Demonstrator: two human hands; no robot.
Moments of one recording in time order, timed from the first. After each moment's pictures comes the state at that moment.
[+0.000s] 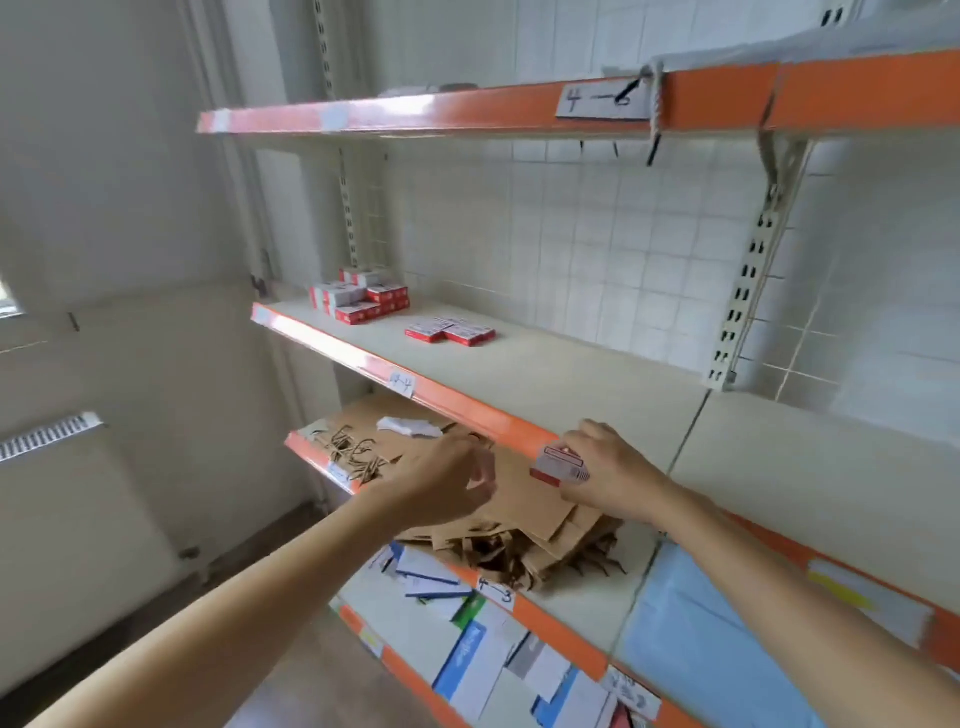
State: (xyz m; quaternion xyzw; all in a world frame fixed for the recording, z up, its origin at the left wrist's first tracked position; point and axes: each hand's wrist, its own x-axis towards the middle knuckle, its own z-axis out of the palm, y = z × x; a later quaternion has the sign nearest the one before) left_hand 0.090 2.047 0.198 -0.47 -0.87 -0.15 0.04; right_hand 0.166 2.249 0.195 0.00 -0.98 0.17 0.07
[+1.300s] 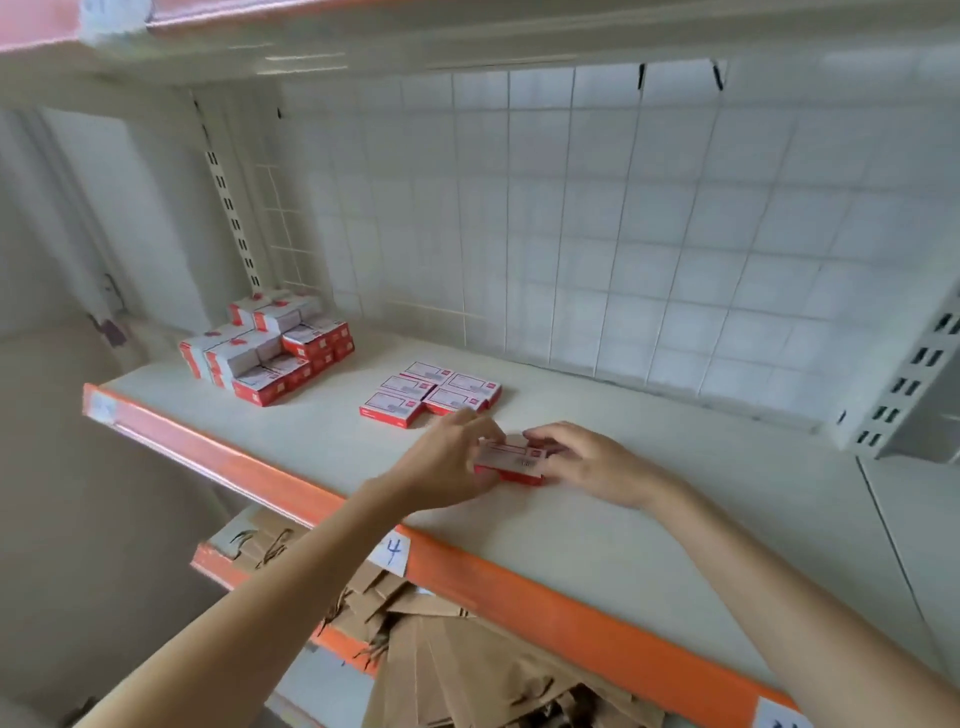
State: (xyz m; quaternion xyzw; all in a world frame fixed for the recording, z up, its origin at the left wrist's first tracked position) left_hand -0.232 2.139 0.166 -0.52 -0.82 -0.24 -0.03; right_hand -0.114 2.305 0.163 -0.10 -0.91 0.40 0.02
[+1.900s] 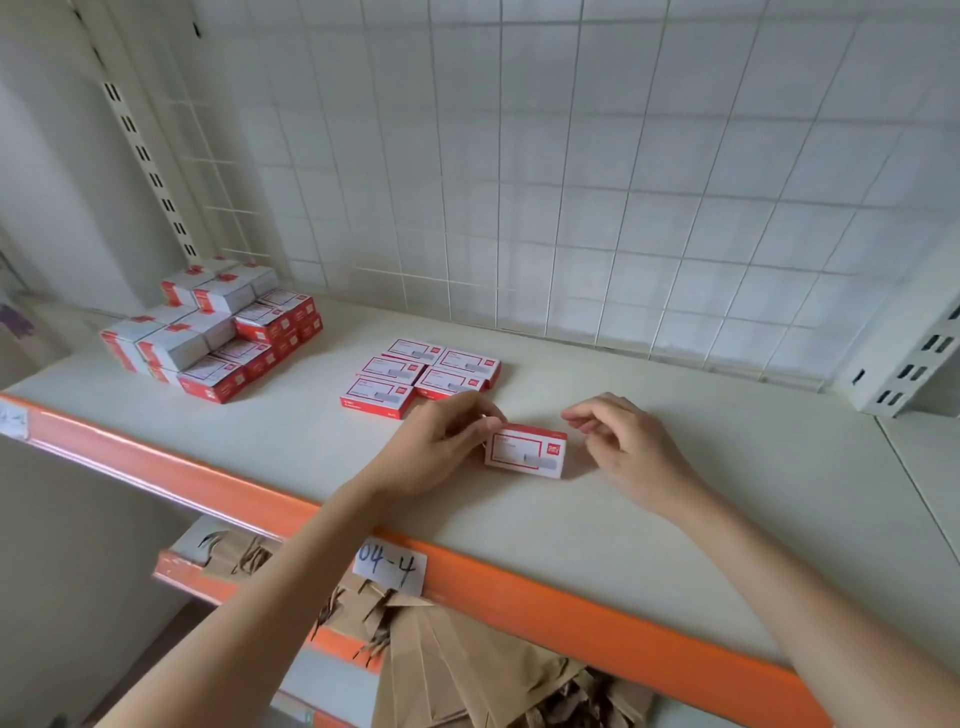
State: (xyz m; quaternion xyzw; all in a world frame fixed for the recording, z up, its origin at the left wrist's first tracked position) left_hand -0.266 2.133 0.151 -0.51 -0.73 -0.42 -0.14; right_hand -0.112 2.307 0.136 -0.15 -0.91 0.31 0.24
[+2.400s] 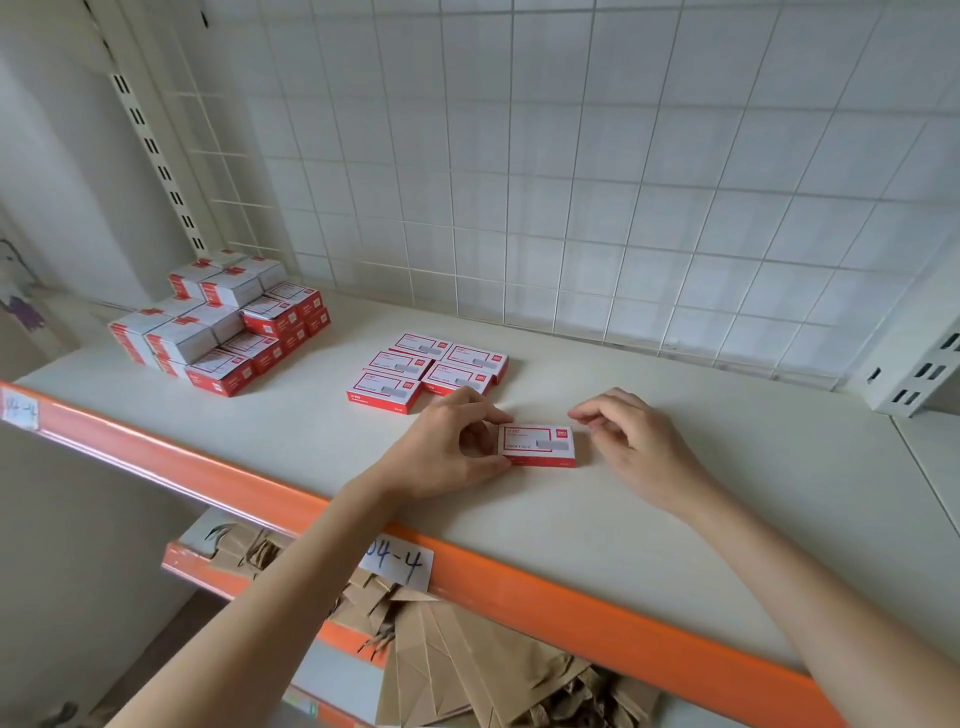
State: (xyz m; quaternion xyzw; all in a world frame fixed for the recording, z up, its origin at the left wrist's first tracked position) left_hand -0.264 2.133 0.151 -0.55 -0.75 -0.36 -0.08; right_hand -0.112 2.306 0.139 -0.15 -0.91 0.30 0.24
